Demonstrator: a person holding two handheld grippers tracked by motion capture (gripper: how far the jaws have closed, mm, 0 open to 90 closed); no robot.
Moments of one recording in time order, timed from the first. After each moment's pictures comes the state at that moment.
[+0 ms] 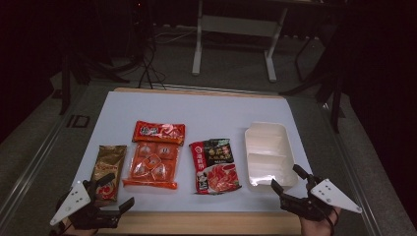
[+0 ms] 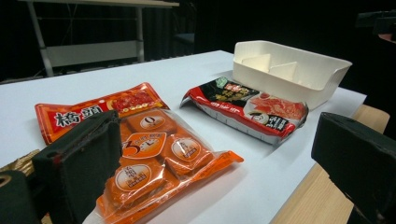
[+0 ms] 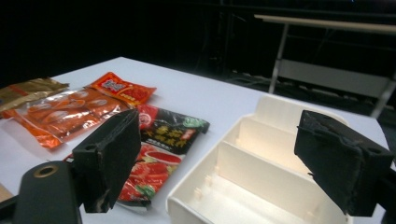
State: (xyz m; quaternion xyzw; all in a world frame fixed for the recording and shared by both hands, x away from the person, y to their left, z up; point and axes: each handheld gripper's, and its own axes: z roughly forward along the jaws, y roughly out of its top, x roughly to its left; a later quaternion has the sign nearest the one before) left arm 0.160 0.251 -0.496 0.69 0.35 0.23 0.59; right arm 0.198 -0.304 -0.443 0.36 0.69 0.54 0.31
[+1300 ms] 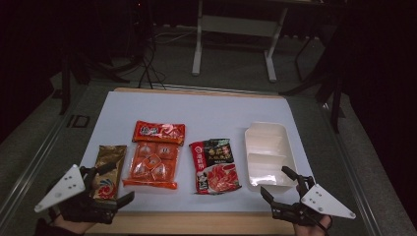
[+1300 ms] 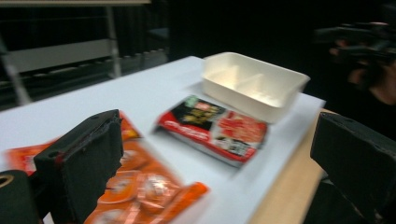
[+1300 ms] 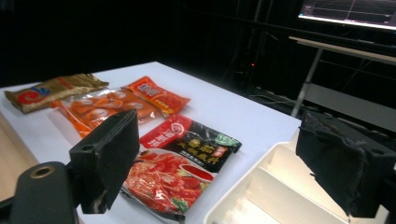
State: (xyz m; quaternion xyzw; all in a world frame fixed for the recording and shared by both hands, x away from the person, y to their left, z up) left arm 0.166 0.245 -0.414 0.73 0.32 0.21 0.58; right arm 0.185 -0.279 -0.431 0.28 0.72 0.56 0.31
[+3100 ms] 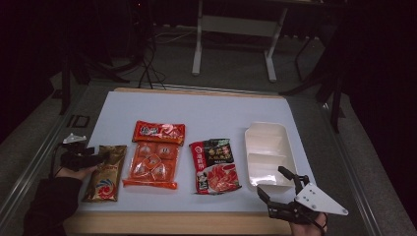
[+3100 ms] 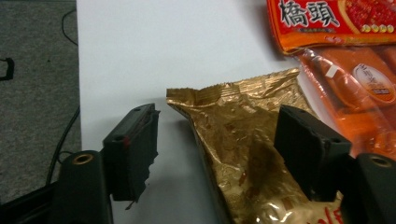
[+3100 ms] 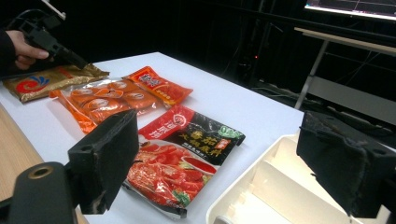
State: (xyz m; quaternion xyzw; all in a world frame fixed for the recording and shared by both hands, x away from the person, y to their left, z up) left arm 0.310 0.346 -0.534 0.69 0.60 0.16 0.36; right arm 0.190 -0.274 -0.438 0.28 0.73 0.54 0.30
